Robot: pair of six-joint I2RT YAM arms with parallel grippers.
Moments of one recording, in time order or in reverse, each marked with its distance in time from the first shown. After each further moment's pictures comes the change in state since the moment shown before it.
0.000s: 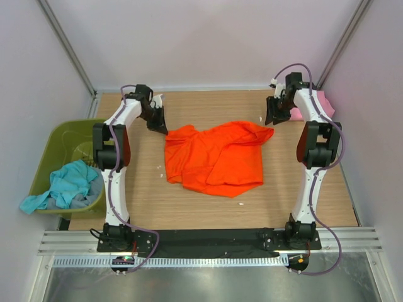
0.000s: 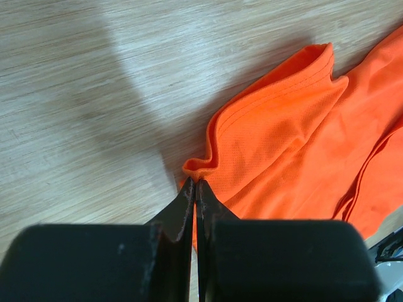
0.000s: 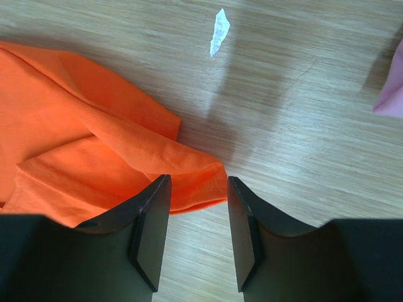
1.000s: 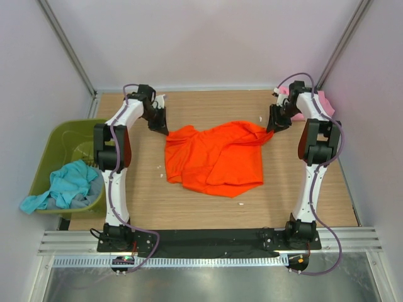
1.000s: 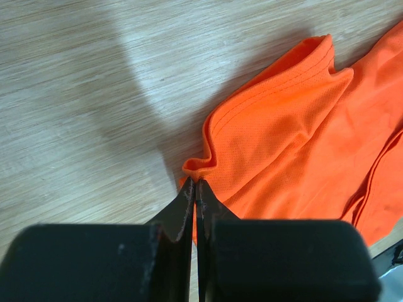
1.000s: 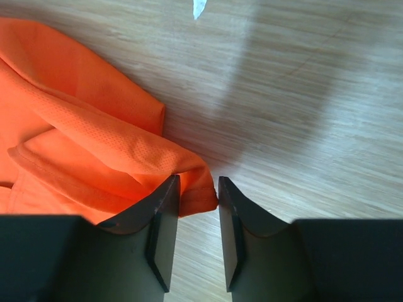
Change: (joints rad) left arm -0.025 -0.021 -0.018 -0.002 -0.043 0.025; right arm -0.052 0.084 -0.009 -0.049 -0.113 -0.003
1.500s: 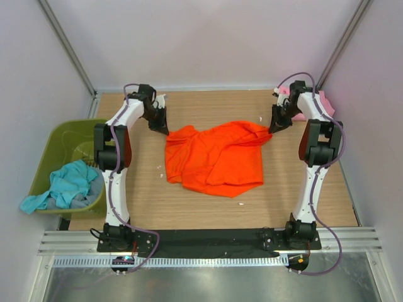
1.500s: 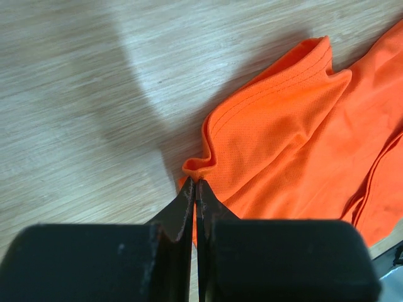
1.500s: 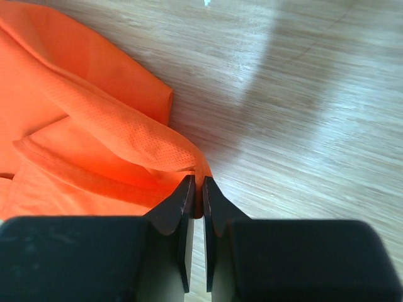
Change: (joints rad) left arm -0.005 0.000 0.002 0.000 -0.001 0.000; right arm 0.000 -0.032 -0.038 -0.009 -0.003 -0.016
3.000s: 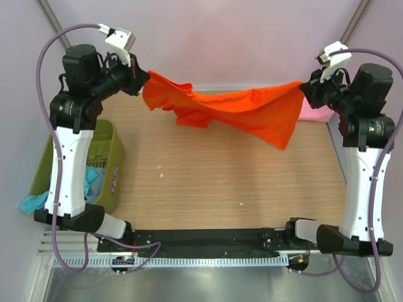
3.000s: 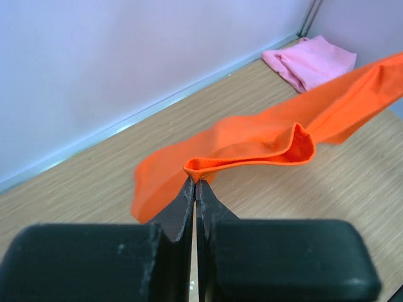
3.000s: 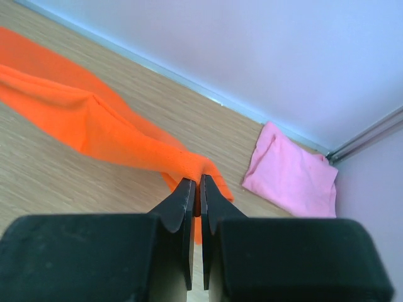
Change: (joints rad) left arm -0.090 -0.771 0.239 -0.015 -0.050 0.119; right arm 0.000 -1.044 -0.187 0.246 -0.047 -0.153
